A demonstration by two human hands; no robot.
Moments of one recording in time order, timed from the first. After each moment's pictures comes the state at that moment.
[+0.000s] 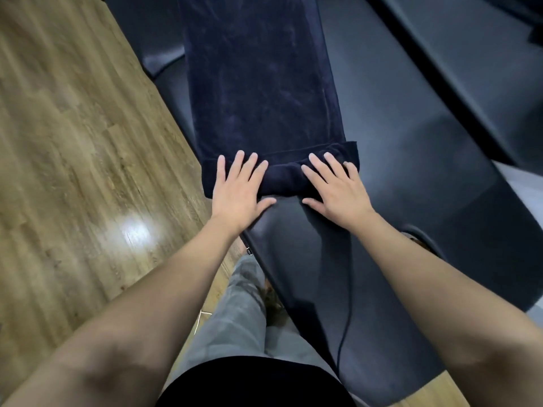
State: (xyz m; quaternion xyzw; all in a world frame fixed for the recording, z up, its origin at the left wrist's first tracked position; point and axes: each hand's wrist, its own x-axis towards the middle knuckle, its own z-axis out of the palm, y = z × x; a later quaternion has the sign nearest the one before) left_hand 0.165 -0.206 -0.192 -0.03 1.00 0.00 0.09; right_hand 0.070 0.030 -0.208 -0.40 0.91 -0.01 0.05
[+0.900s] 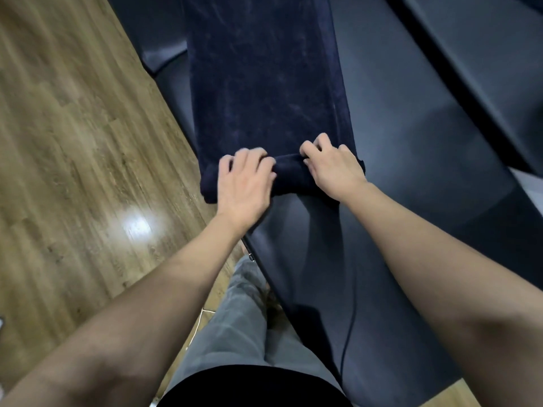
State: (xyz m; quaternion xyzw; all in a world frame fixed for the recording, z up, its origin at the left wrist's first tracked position) left_hand 0.141 -0.205 -0.188 -0.05 1.00 0.02 -0.07; right_hand 0.014 -0.023 -0.195 -0.36 0.93 -0.06 0.09
